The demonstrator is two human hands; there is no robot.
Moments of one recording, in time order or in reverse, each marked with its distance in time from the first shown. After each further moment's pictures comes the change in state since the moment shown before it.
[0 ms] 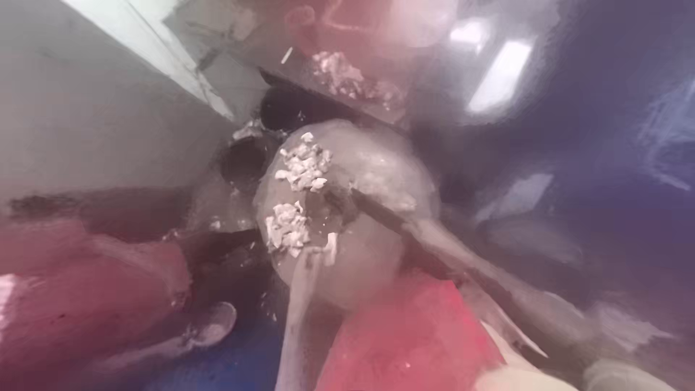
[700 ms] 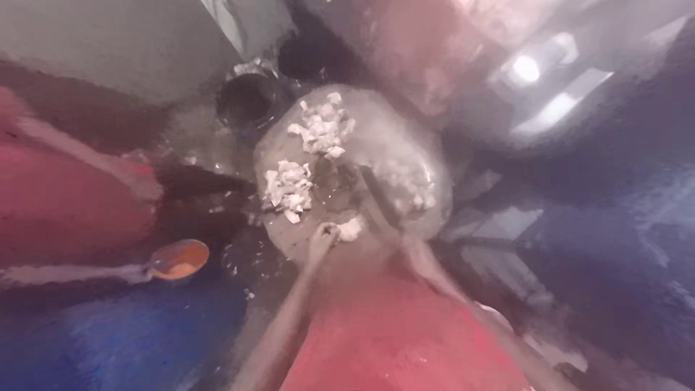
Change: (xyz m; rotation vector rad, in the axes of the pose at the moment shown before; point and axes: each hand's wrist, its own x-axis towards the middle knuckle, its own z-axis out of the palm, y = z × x) left_hand 0.021 -0.109 0.084 -0.476 -0.037 -0.218; right_hand -0.044 -0.035 0.065 0.251 0.069 0.044
